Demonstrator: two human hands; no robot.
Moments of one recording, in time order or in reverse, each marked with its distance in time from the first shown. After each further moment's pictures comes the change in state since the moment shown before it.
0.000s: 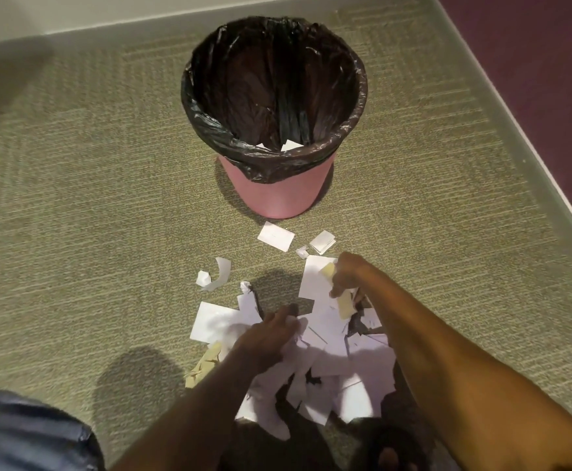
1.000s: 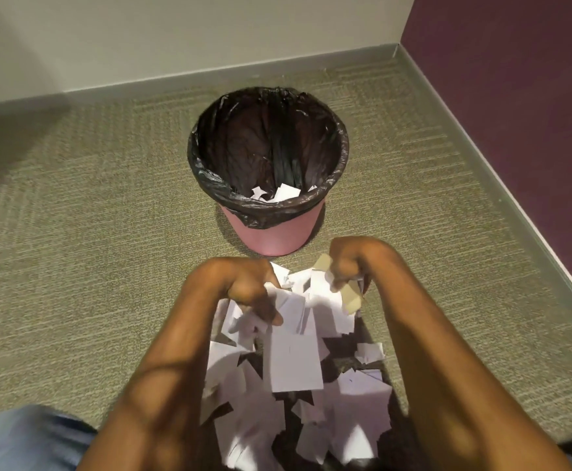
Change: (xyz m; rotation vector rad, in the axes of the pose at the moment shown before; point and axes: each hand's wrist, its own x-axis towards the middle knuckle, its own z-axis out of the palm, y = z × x) left_hand -0.001 -0.006 -0.241 -0.394 -0.334 -0.105; right_hand -0.084 -0.039 -0.120 -0.200 -0.055 -0.188
